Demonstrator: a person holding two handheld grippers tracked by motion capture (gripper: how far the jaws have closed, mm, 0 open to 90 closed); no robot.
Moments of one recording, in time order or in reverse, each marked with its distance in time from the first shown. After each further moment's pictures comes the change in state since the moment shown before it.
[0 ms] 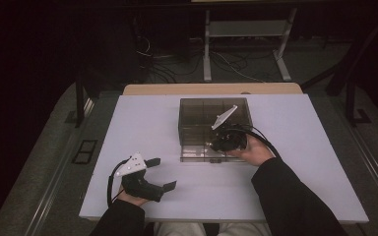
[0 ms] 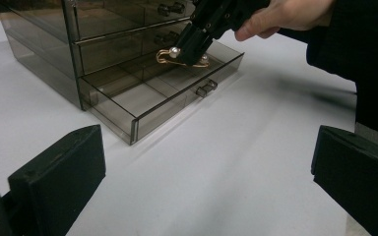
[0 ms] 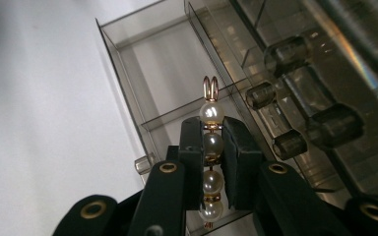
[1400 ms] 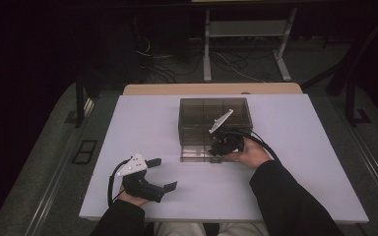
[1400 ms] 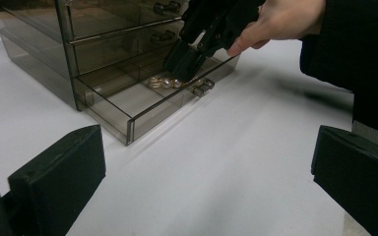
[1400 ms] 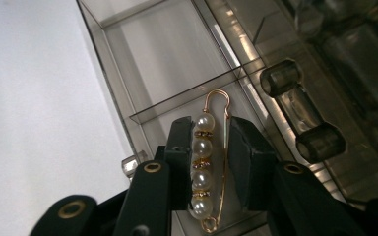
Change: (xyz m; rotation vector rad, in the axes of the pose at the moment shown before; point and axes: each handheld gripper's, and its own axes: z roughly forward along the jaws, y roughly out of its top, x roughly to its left) left arm -0.001 0.000 0.001 0.005 -0.010 0.006; right arm -0.001 -0.005 0.018 0.042 -0.004 0.000
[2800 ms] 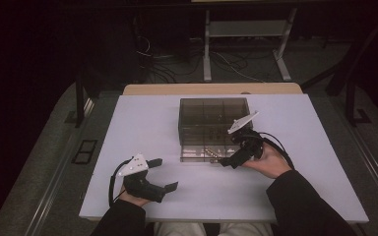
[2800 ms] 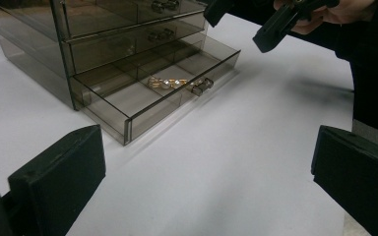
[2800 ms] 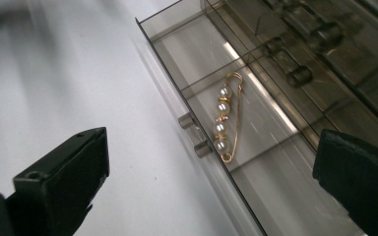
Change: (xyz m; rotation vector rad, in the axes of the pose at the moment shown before) left arm -0.001 0.000 0.002 0.006 -0.001 0.003; right arm 0.023 -0.031 -0.059 -0.120 0.020 0.133
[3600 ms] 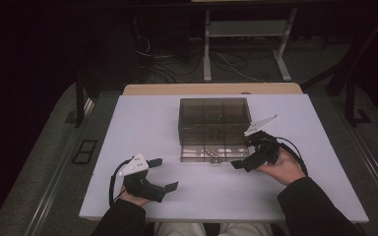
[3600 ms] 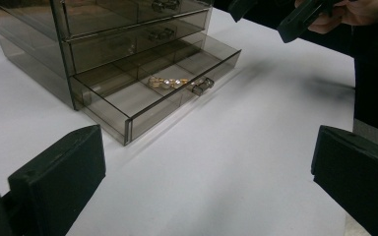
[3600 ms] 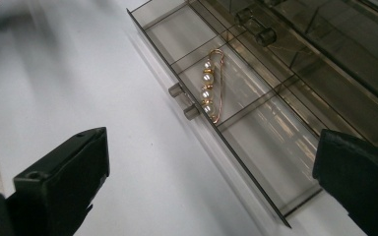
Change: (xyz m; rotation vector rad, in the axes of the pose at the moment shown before) left arm 0.000 0.000 0.001 0.000 0.000 -0.002; right arm -0.004 -0.031 -0.027 -0.050 -0.025 0.054
